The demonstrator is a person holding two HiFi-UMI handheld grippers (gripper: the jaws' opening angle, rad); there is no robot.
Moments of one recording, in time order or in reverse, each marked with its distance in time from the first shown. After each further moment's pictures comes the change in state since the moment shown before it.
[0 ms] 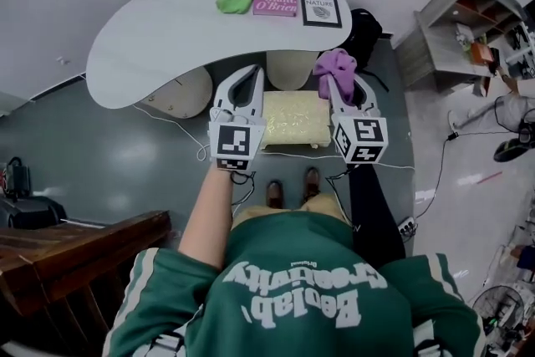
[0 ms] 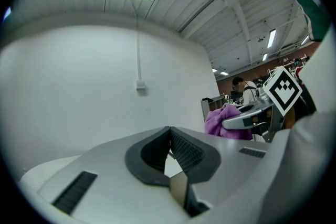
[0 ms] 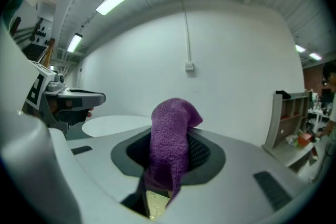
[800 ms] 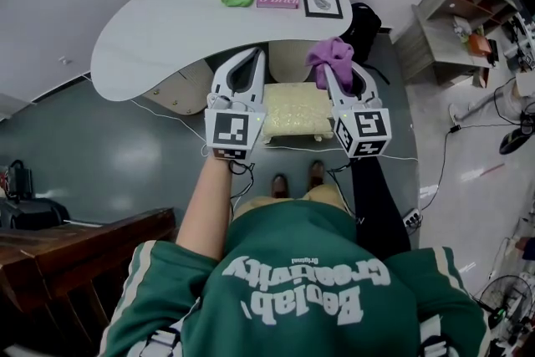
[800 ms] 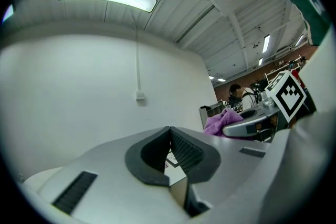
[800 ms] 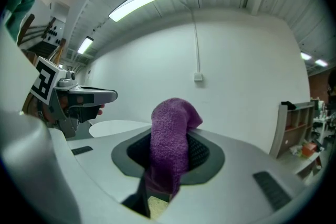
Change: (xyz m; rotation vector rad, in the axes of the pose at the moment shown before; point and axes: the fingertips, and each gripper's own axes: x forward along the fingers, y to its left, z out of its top) left arm -0.032 0.005 0.041 0.016 -0.098 -0.024; right arm -0.029 0.044 0.031 -0.062 -0.086 0.046
